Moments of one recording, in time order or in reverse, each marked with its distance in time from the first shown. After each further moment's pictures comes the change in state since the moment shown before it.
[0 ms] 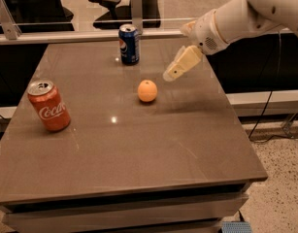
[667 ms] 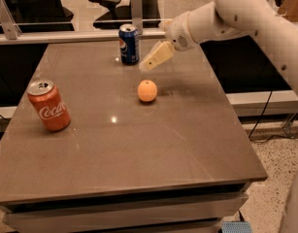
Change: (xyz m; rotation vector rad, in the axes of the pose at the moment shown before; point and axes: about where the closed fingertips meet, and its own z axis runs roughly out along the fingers) arm -0.036 -0.036 0.071 0.005 -0.143 0.018
